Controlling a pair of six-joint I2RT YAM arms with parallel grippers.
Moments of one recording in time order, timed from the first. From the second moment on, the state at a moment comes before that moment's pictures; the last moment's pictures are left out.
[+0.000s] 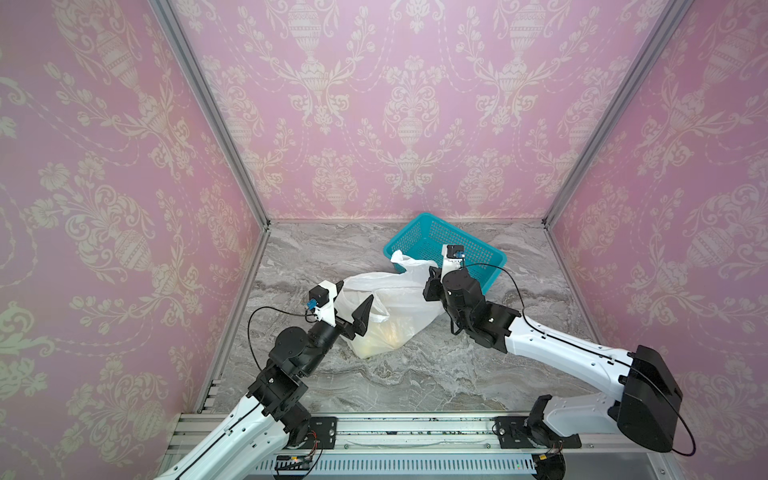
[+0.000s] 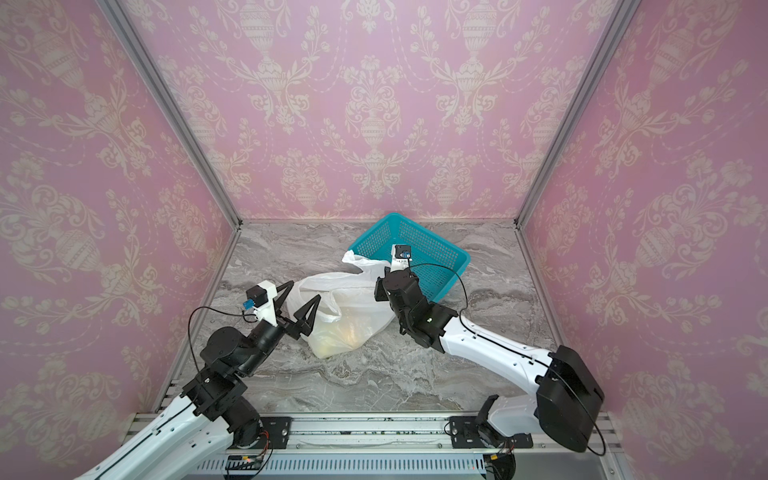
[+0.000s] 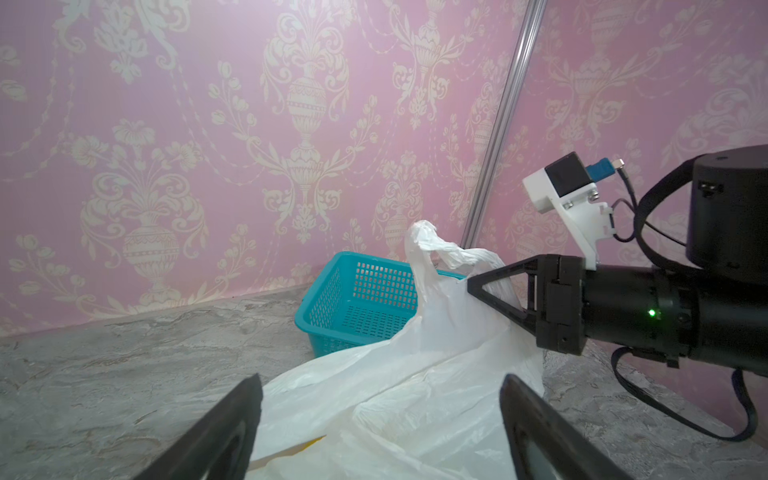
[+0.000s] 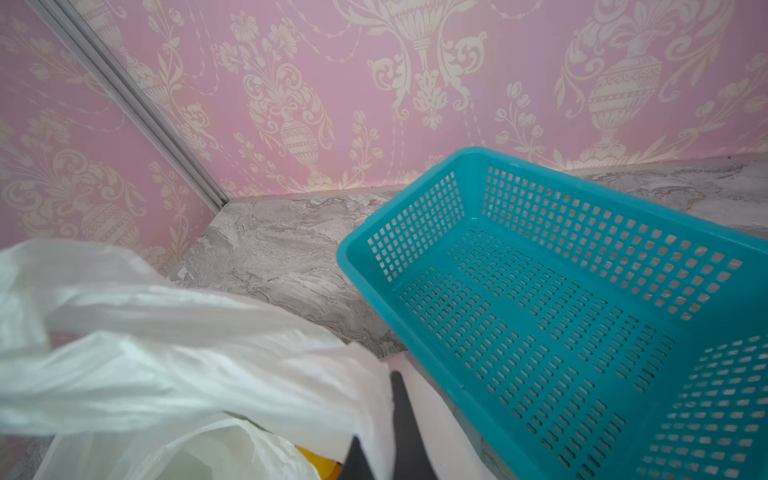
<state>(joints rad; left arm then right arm) -0.67 0.54 0.44 0.19 -0.12 -0.14 0.83 1.33 0.93 0.04 0.54 0.49</state>
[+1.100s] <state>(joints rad) -0.96 0.77 0.74 -0.68 -0.61 -1.41 0.83 1.22 0.87 0.04 0.53 0.52</state>
